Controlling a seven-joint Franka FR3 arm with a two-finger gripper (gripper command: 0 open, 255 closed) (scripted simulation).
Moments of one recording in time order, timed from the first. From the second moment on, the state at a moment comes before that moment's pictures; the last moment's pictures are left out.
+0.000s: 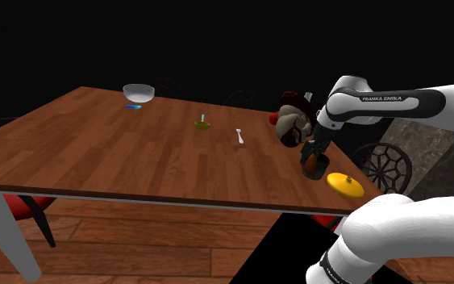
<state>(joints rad) -0.34 -0.71 -0.41 -2.66 -0.19 1.98 -0.26</state>
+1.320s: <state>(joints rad) -0.32 -0.53 -0.54 -2.32 -0.17 1.83 -0.42</state>
